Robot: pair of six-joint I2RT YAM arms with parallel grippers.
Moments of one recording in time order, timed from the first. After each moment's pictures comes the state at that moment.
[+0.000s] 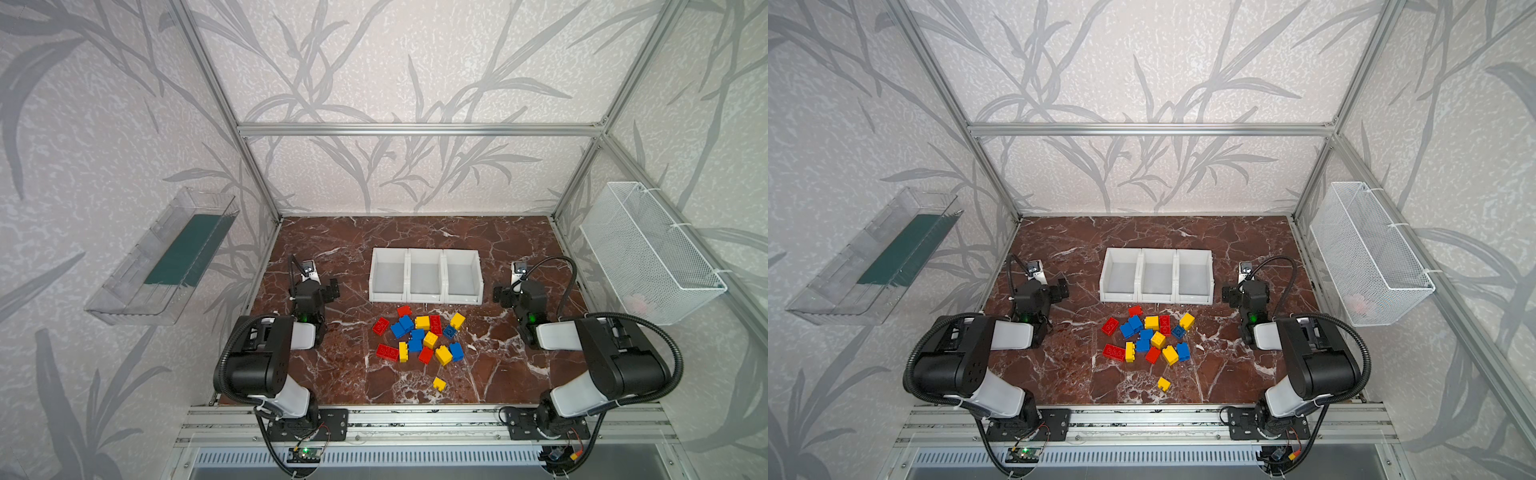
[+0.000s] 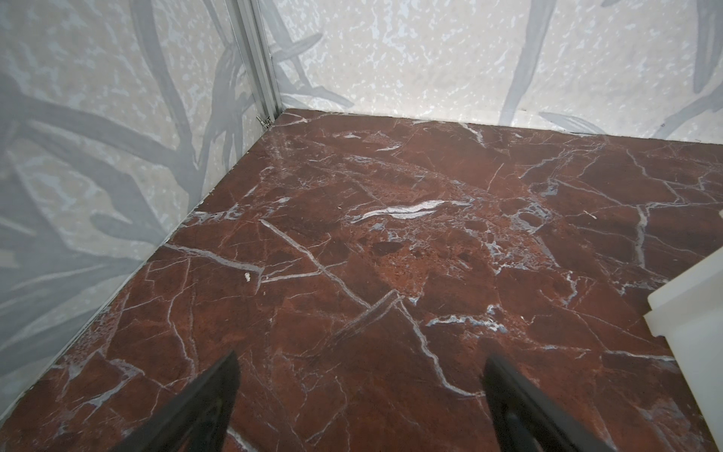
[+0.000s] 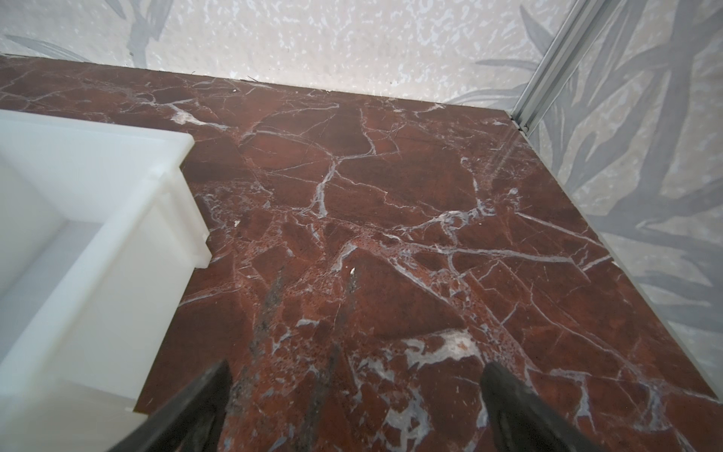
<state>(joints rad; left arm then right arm) 0.01 1.56 0.38 0.84 -0.25 -0.05 0.12 1.56 0.37 0.78 0.20 -0.03</state>
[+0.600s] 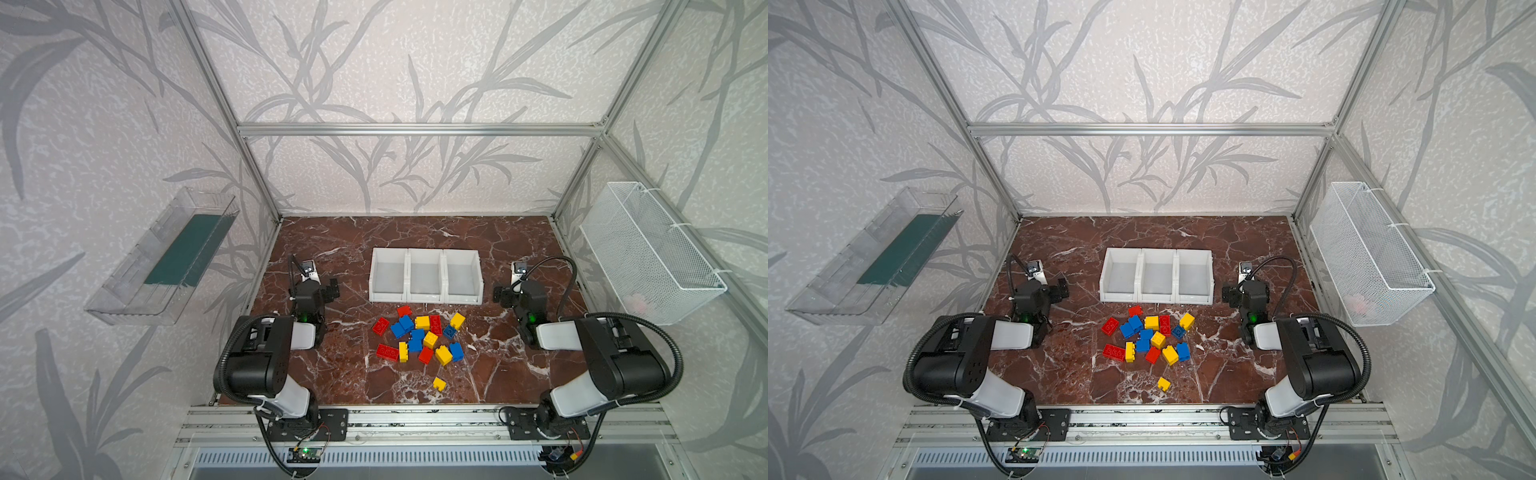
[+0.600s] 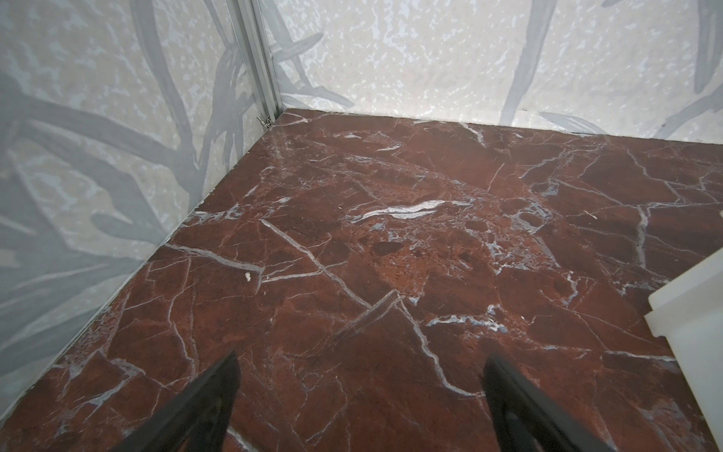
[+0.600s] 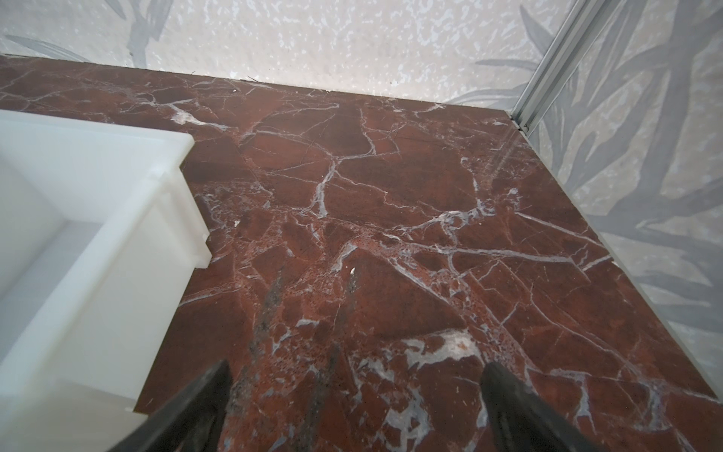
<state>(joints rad) 0.00 1.56 0.38 0.84 -0.26 -0.05 0.12 1.56 0.37 0.78 0.20 -0.03</state>
